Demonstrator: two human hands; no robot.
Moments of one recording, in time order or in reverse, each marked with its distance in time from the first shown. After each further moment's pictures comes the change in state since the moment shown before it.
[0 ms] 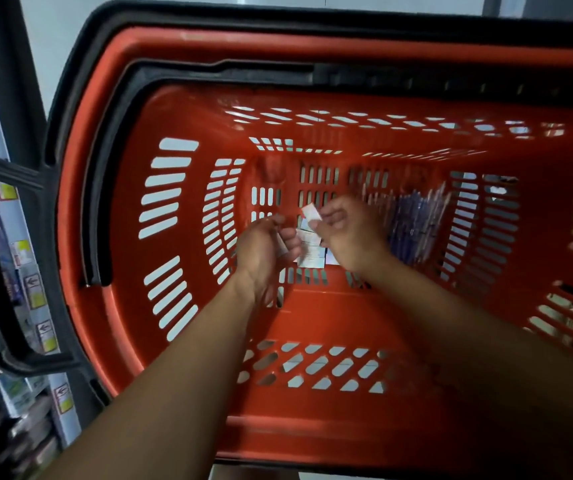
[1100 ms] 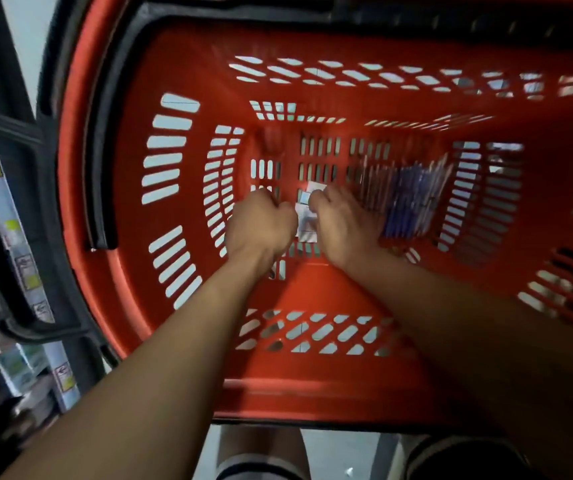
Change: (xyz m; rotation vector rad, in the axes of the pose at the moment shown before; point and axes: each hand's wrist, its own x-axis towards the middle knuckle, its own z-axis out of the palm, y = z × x) left_hand -0.023 0.015 -0.008 1.131 0.173 0.420; right_hand -0.010 0.029 0.023 -0.881 0.037 -0.444
